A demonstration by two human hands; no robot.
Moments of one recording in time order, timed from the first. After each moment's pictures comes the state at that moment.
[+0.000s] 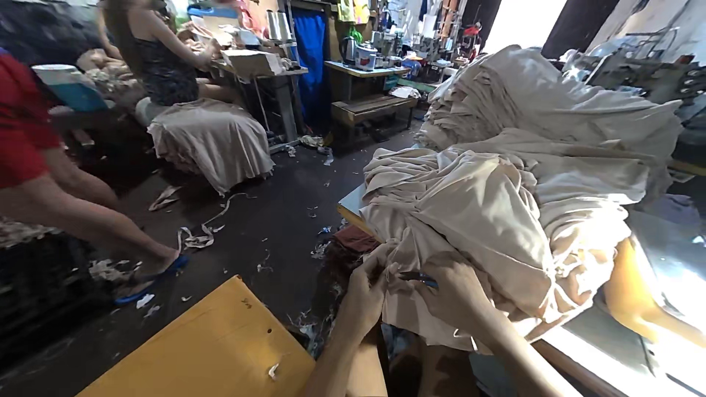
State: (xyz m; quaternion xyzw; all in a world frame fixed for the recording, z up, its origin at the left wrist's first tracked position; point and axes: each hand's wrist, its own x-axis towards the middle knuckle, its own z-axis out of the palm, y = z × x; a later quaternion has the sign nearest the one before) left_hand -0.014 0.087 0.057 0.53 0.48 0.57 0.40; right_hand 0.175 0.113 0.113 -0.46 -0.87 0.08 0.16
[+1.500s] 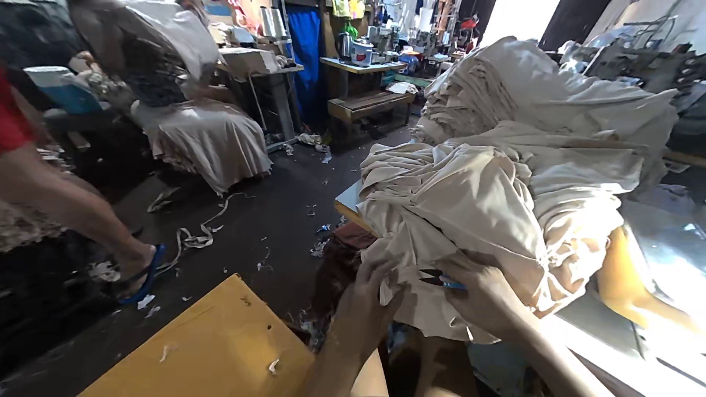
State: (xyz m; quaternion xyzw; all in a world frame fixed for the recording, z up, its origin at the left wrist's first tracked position) left_hand -0.004 0.074 0.014 0.68 0.52 0.51 0.11; right_hand 0.228 0.108 0.102 -0.40 -0.89 0.01 0.21
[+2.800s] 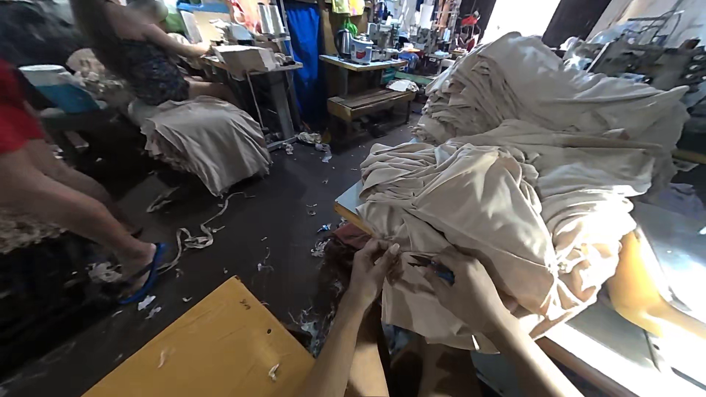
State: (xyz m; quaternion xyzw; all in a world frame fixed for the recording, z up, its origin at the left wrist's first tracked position) left_hand -0.009 0.120 0.059 0.50 0.43 0.61 0.44; right_hand 0.189 0.114 0.103 -0.50 -0.81 0.11 0.29
